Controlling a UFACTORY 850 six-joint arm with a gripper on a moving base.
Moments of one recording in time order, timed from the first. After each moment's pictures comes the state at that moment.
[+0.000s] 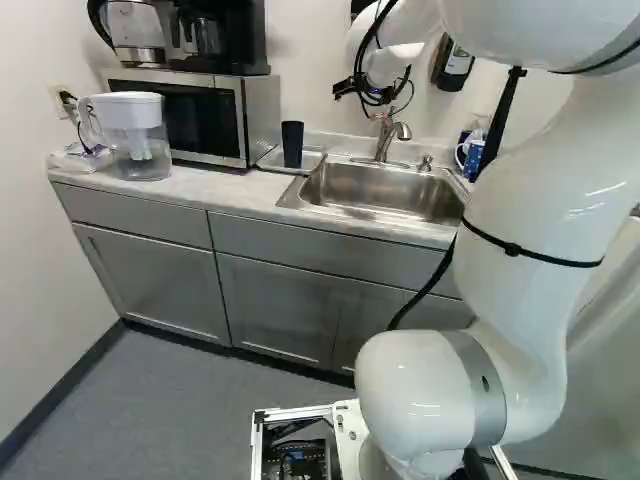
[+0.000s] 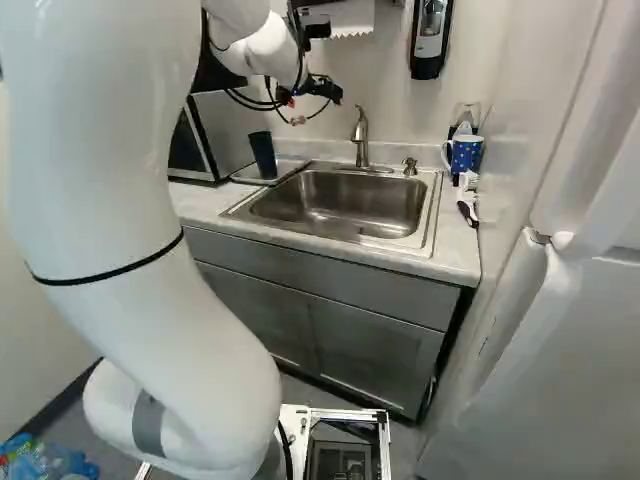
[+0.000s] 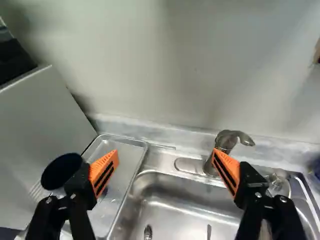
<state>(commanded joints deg) -4.4 -6.0 -73.6 1.1 -3.0 0.6</state>
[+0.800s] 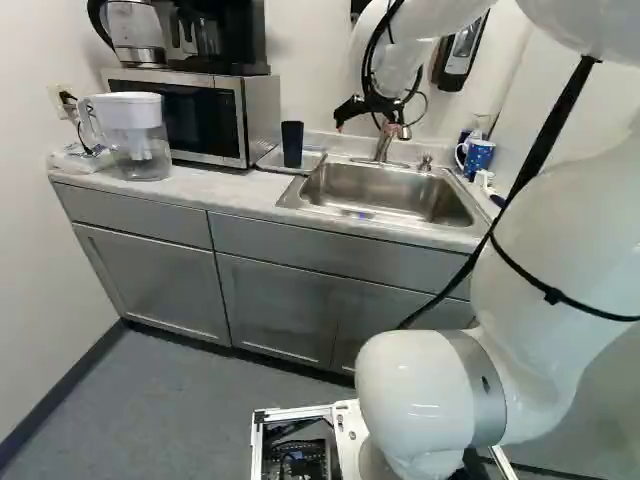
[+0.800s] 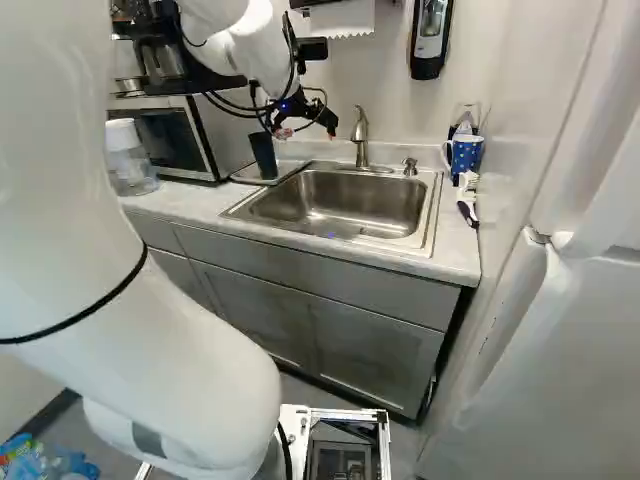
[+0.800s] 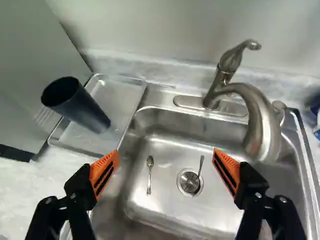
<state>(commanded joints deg) -5.1 4.4 -63.1 1.1 -21.1 0.6</state>
